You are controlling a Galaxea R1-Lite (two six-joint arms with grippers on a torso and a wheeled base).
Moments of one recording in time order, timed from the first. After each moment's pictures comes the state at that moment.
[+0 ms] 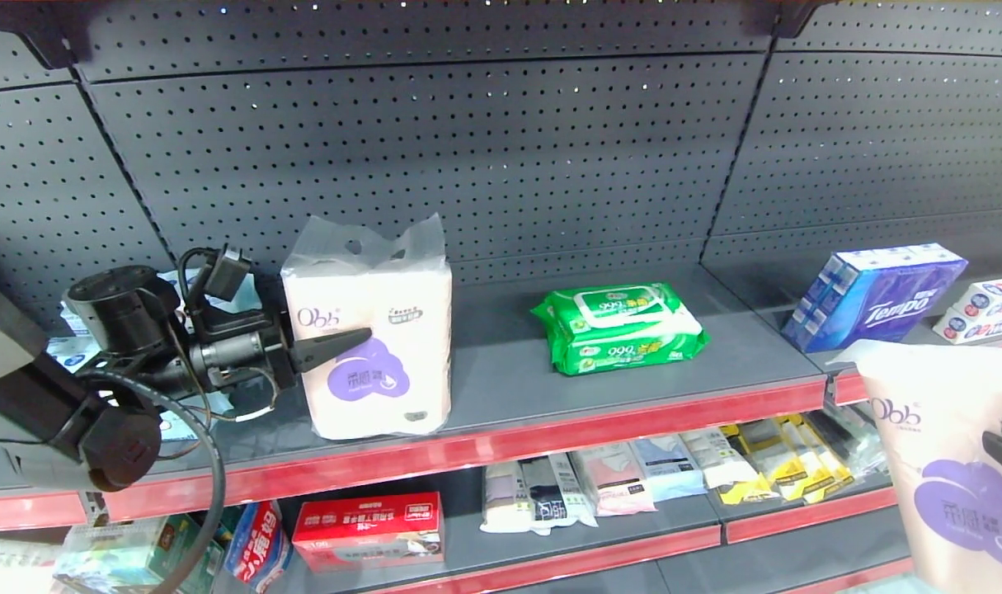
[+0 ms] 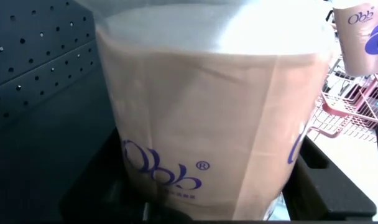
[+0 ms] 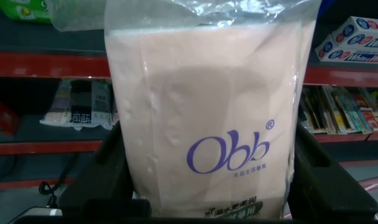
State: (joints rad) left arm 0.00 2.01 -0.65 -1.39 -1.06 -0.11; right arm -0.05 0.78 -0.44 -0.05 0.00 -0.24
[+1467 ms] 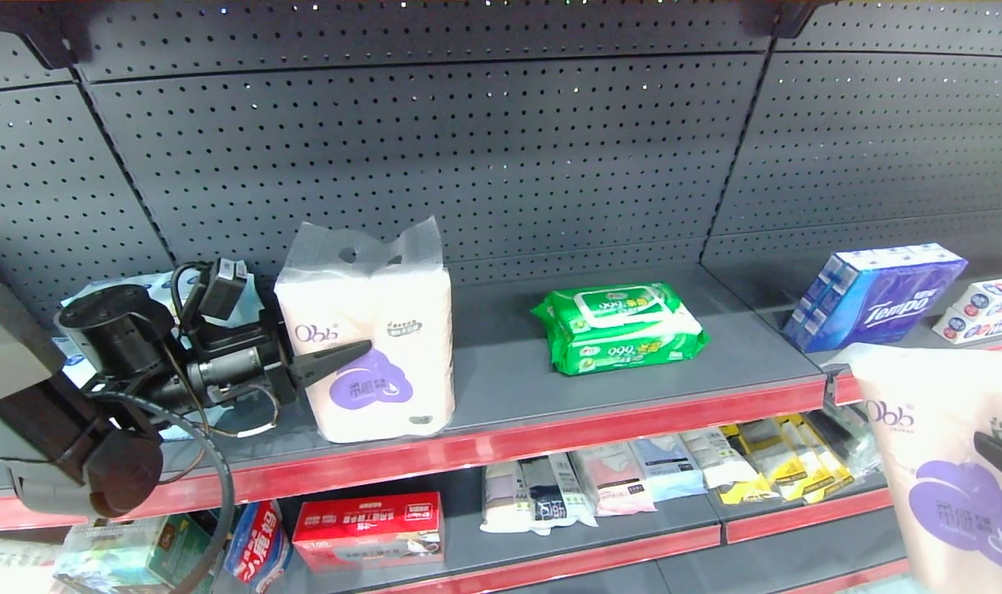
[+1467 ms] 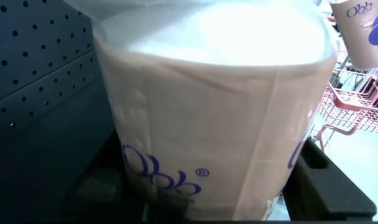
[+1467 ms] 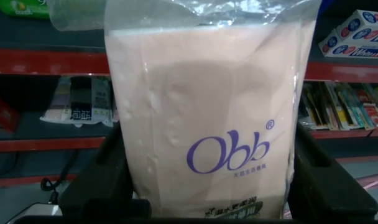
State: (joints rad) left arm -0.01 2.04 -0.56 -1.57 -1.05 -0.08; right arm -0.05 0.81 -0.44 -0.06 0.00 -0.23
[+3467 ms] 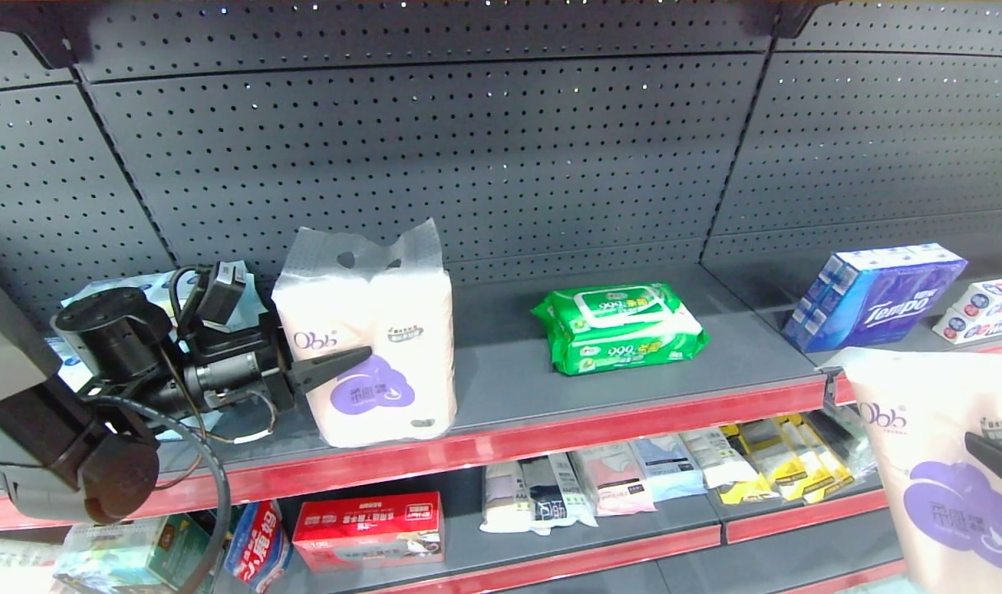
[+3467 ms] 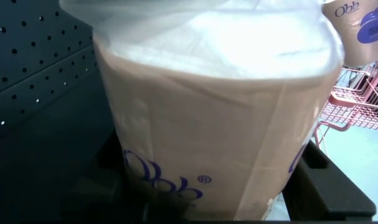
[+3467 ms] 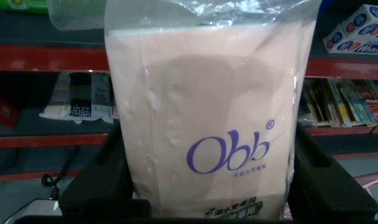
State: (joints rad) left arm -0.01 2.03 -0.54 -1.57 -1.07 -0.08; right arm -0.05 0.83 -0.44 -0.06 0.00 -0.23
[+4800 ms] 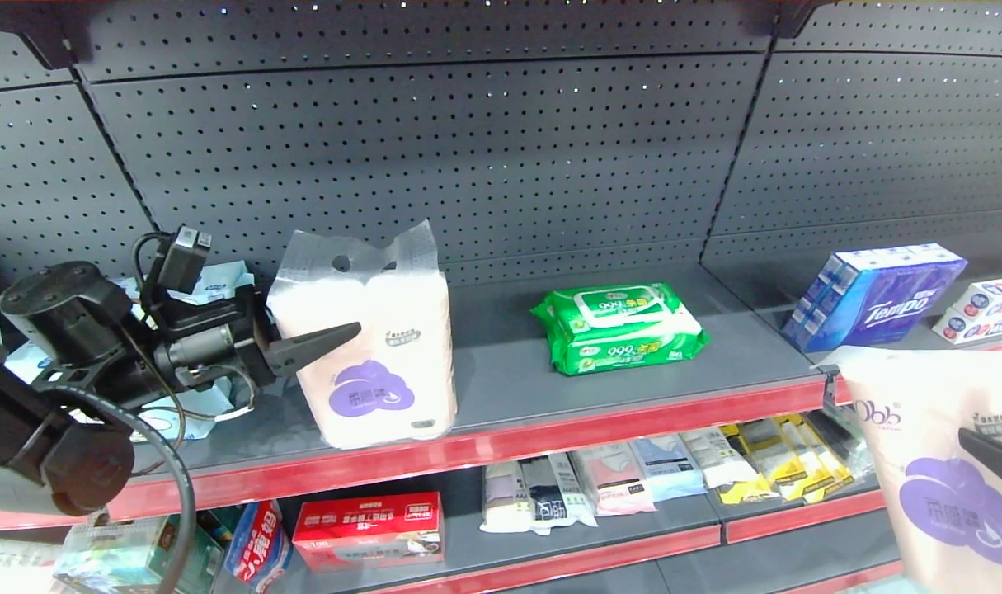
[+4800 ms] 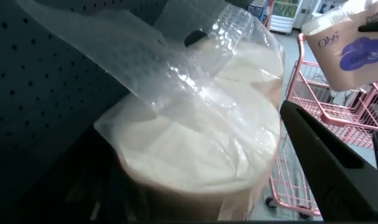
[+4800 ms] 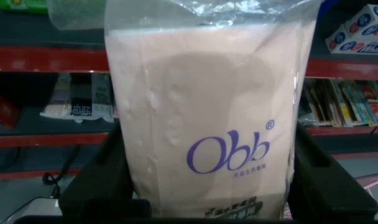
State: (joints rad) left arm 0.00 1.93 -0.56 -1.57 -1.05 -0.18; right arm -0.05 0.86 -0.45 -0.06 0.00 -0.23
